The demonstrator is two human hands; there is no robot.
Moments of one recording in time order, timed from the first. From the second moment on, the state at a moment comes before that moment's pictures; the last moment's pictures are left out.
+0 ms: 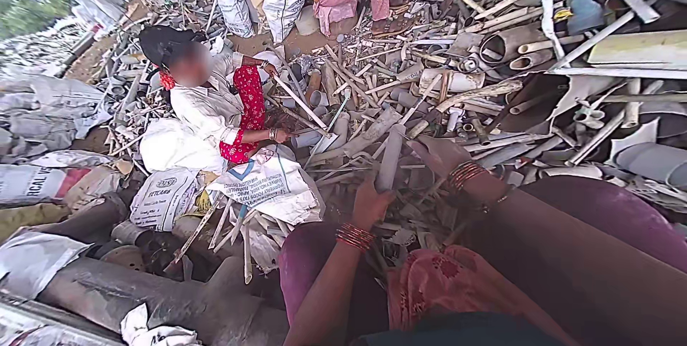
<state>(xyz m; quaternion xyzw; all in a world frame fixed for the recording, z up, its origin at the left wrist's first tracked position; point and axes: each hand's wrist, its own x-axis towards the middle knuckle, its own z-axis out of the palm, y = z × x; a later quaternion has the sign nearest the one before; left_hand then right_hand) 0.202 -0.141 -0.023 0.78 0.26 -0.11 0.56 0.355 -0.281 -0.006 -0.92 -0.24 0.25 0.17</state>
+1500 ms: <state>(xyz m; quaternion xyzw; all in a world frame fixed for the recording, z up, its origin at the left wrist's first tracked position) 0.203 -0.138 -0.038 0.74 0.32 -0.06 0.59 0.326 -0.270 -0.020 -0.86 -0.35 0.32 0.17</state>
